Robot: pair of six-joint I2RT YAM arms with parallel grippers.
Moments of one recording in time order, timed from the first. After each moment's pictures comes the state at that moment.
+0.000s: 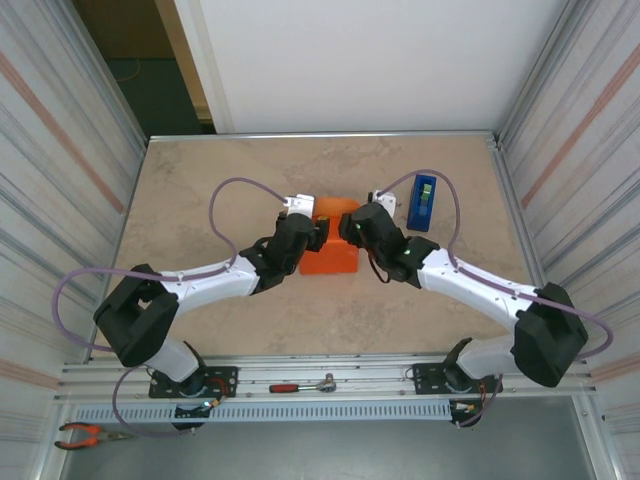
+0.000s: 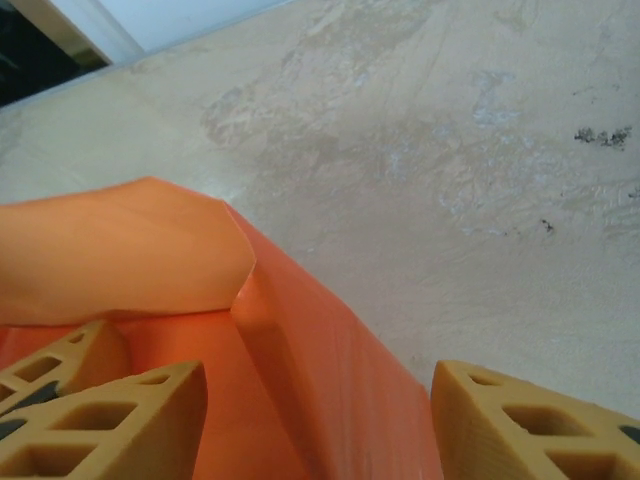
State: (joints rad) left arm -0.84 1.53 0.86 0.21 -0.52 -0.29; right arm 0.79 1.34 0.91 -0.23 0.43 0.76
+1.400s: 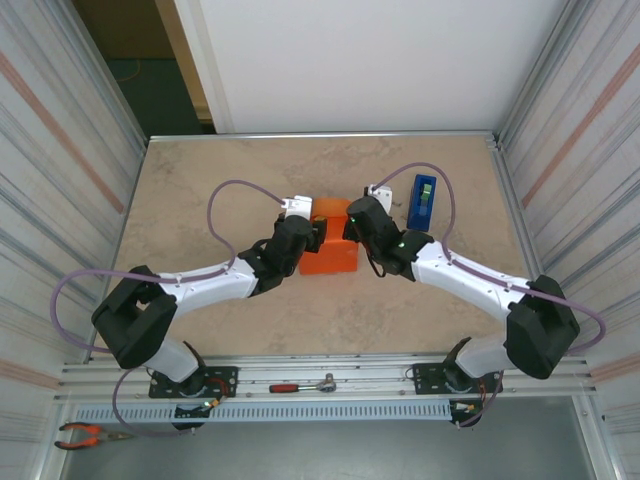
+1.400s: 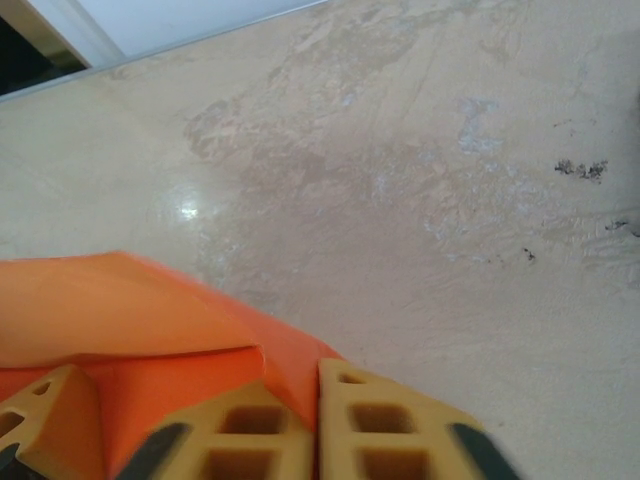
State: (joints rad) left arm -0.85 1.51 0.84 0.22 -0.53 -0.30; right arm 0.78 1.38 0.98 -0.26 0.47 0.72
